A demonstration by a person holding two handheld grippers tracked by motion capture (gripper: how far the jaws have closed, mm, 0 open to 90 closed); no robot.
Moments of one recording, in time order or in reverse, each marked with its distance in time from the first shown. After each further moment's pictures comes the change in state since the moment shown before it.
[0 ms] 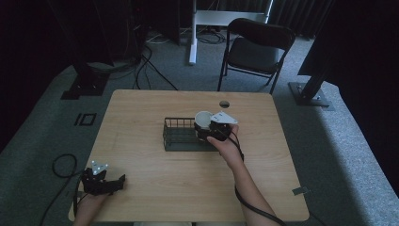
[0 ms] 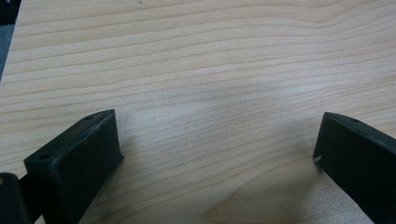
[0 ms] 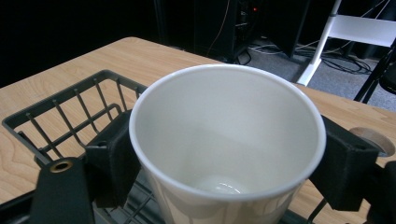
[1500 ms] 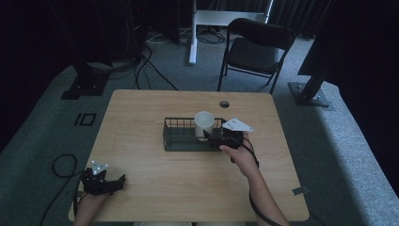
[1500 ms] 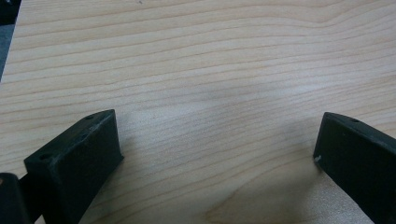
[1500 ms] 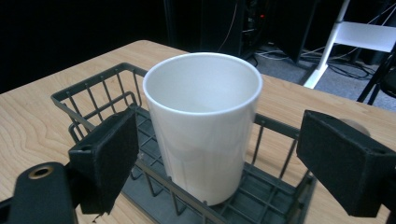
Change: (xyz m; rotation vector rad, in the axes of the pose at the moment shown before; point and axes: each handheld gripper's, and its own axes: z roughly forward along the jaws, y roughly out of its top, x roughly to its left) left arm 0.000 0.000 0.000 0.000 0.000 0.000; right arm -0.013 -0.010 -0.050 -0.030 0.038 -0.006
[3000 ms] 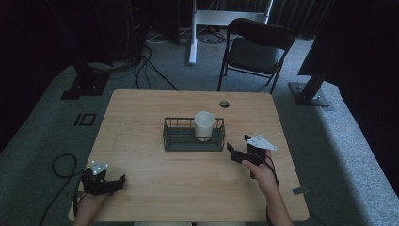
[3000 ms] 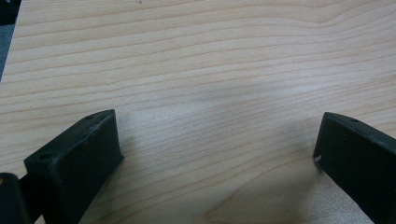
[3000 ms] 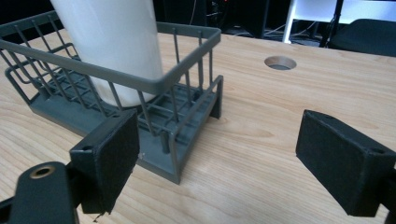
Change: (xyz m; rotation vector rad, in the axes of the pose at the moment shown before) left arm 0.000 0.000 0.000 0.000 0.000 0.000; right arm -0.043 -0.069 -0.050 0.024 -0.120 0.081
